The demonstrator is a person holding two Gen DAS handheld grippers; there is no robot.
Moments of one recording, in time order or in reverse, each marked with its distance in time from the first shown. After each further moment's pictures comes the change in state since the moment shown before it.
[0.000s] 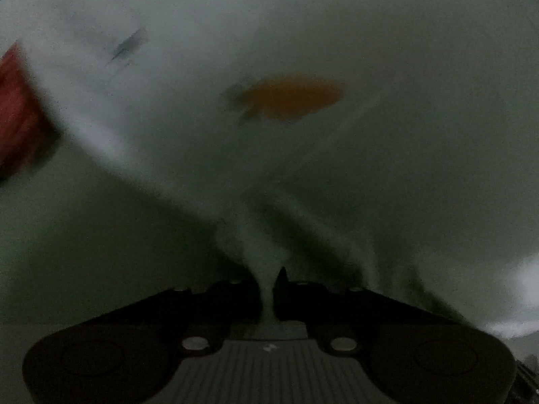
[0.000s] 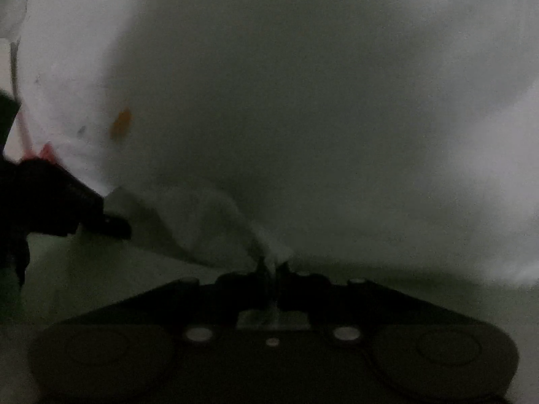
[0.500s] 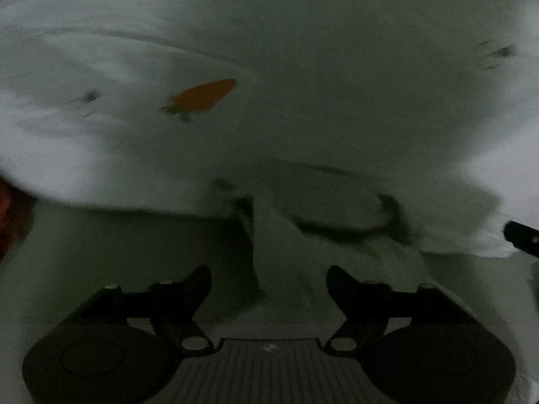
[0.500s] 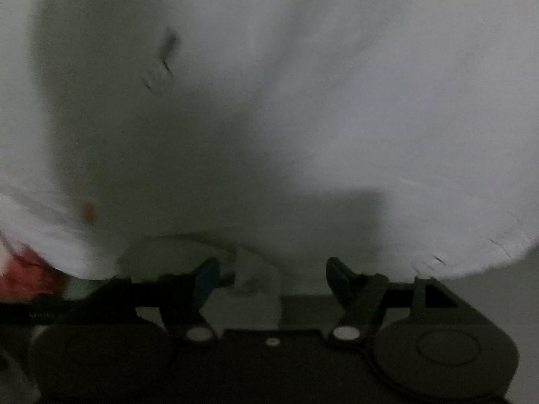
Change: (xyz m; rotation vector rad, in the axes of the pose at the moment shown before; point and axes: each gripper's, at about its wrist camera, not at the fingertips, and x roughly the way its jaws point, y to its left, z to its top) left arm -0.067 0.011 -0.050 0.249 0.074 -0.077; right arm -0.077 -0.093 0.013 0.337 -0.007 0.000
